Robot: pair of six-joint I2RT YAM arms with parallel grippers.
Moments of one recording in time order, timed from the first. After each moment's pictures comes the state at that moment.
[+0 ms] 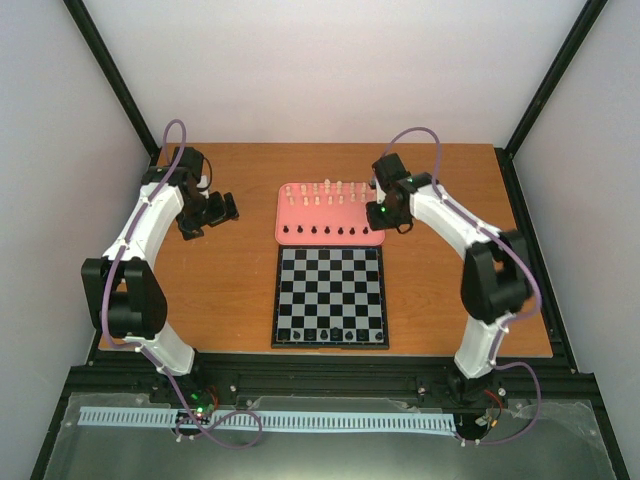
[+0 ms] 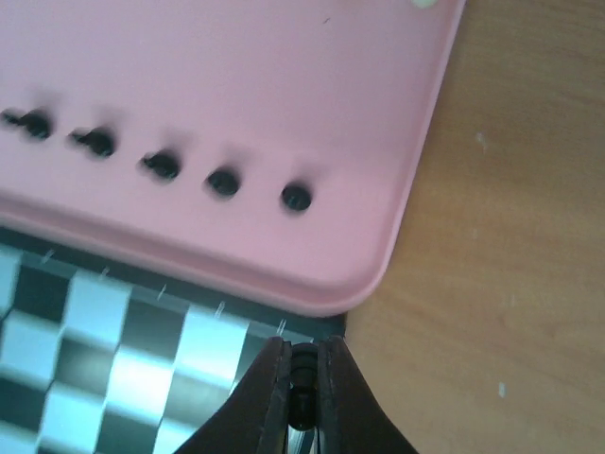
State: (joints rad) left arm -0.04 1.64 1.45 -1.10 0.14 -0.45; right arm 0.40 1.92 1.55 -0.84 -0.02 0.18
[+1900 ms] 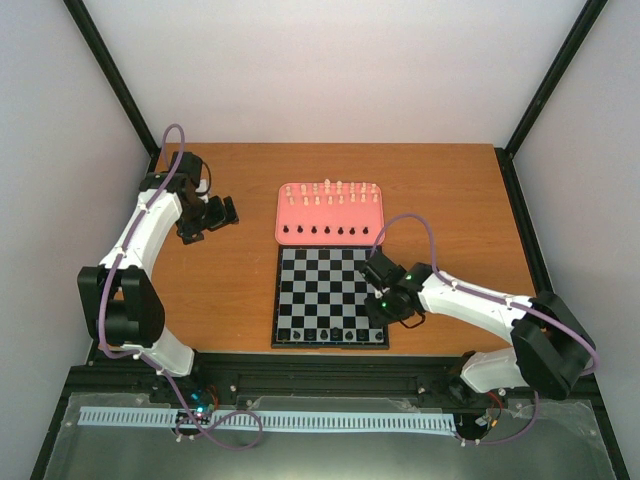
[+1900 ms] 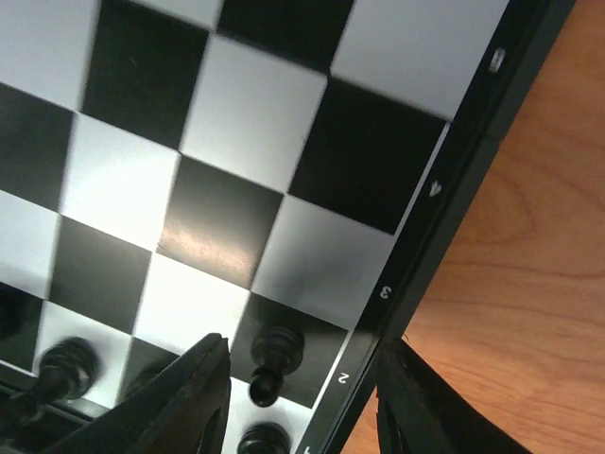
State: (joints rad) left arm -0.04 1.58 1.39 -1.07 0.16 -0.44; right arm 0.80 1.34 0.74 -0.74 -0.05 0.49
